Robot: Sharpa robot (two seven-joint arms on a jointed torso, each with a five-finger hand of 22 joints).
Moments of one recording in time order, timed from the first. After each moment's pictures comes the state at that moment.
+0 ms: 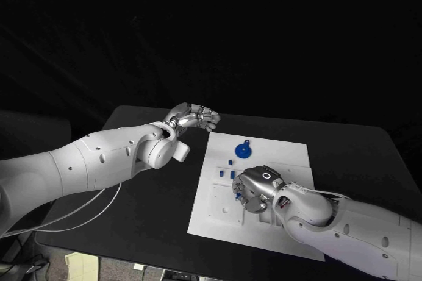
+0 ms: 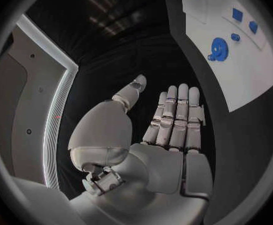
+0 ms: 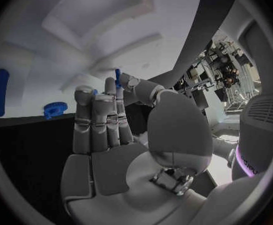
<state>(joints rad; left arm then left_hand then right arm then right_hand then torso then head) 1.23 -0.70 -0.07 1.25 -0.27 -0.25 0.32 1.04 -0.07 0.44 -0.28 0.05 0.79 0.19 0.25 0.55 1.08 0.15 0.08 0.18 0.86 0.15 0.50 0.37 0.06 0.66 0.04 0.56 1.08 1.04 -0.63 -0.14 1.47 -1.85 -0.40 -0.17 1.18 -0.26 0.91 -0.17 0.05 1.06 0.10 0.40 0.45 1.36 0.02 0.15 0.27 1.34 -0.07 1.08 0.80 0.22 1.25 -0.02 0.82 1.31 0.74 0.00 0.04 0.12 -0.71</state>
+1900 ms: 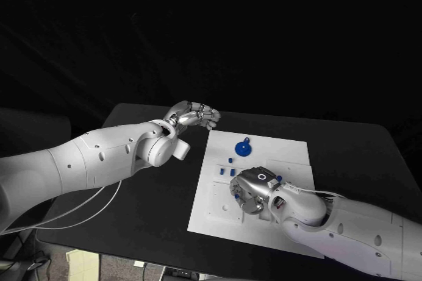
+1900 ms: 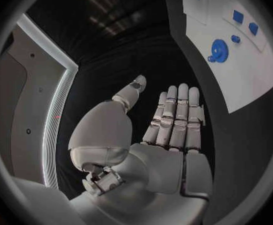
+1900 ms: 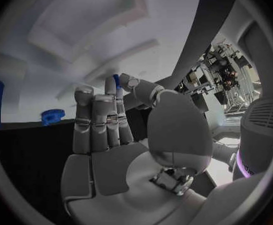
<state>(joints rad) 1.23 -0.71 -0.07 1.26 -0.27 -0.25 0.31 1.03 -0.06 0.43 -0.28 0.05 0.79 0.19 0.25 0.54 1.08 0.15 0.08 0.18 0.86 0.14 0.50 0.38 0.06 0.66 0.04 0.56 1.08 1.04 -0.60 -0.17 1.47 -1.87 -0.37 -0.20 1.18 -0.26 0.91 -0.17 0.05 1.06 0.10 0.40 0.46 1.36 0.02 0.15 0.27 1.34 -0.07 1.09 0.81 0.22 1.25 -0.02 0.82 1.31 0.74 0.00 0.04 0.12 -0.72</state>
